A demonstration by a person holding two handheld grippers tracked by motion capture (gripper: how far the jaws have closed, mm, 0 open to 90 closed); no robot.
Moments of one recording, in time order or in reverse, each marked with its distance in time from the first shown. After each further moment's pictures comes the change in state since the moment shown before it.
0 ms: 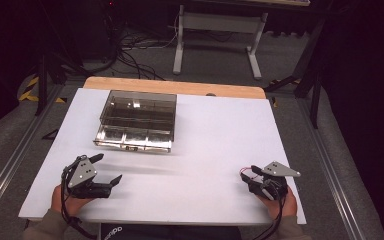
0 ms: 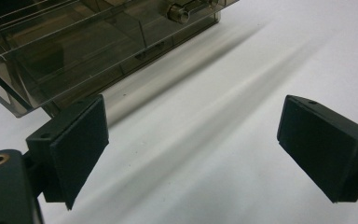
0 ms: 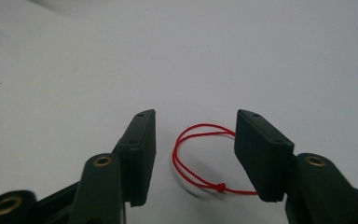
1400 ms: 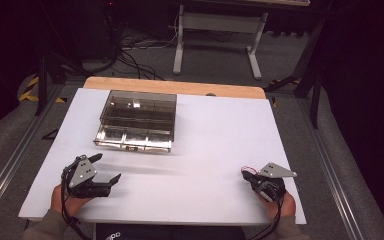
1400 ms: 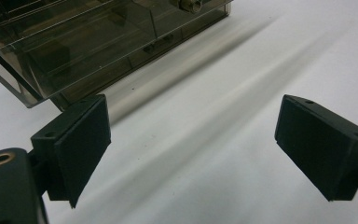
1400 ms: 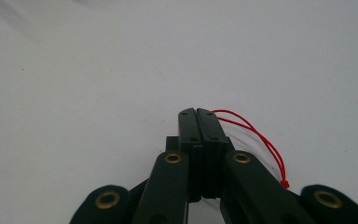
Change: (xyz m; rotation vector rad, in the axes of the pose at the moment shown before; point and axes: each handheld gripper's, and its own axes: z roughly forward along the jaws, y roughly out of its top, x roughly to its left) left arm 0.002 -0.003 0.001 0.009 0.016 0.000; right arm 0.005 0.000 0.000 -0.006 0.050 -0.063
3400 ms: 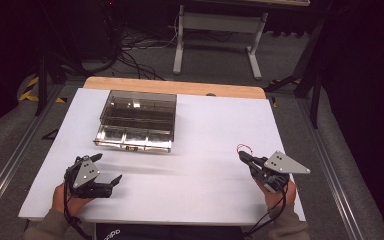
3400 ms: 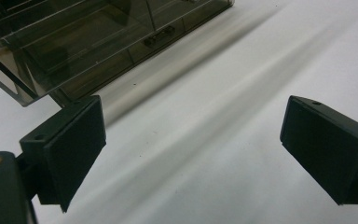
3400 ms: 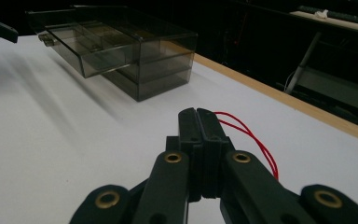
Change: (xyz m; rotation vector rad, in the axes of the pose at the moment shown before) left arm -0.003 0.000 0.003 0.021 0.022 0.029; right arm 0.012 0.061 -0.027 -0.328 0.040 -0.143
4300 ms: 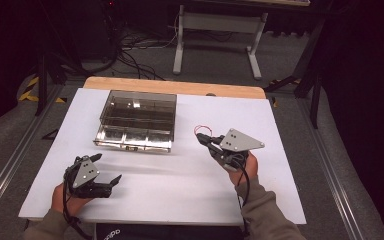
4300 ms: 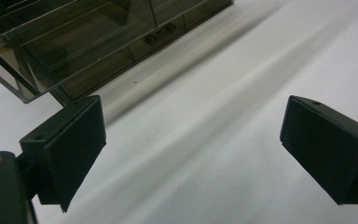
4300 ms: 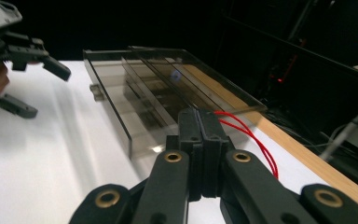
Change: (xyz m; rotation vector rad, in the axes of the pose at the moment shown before) left arm 0.001 -0.001 0.001 0.006 0.001 0.004; right arm 0.042 0.068 0.085 -0.073 0.184 -0.142
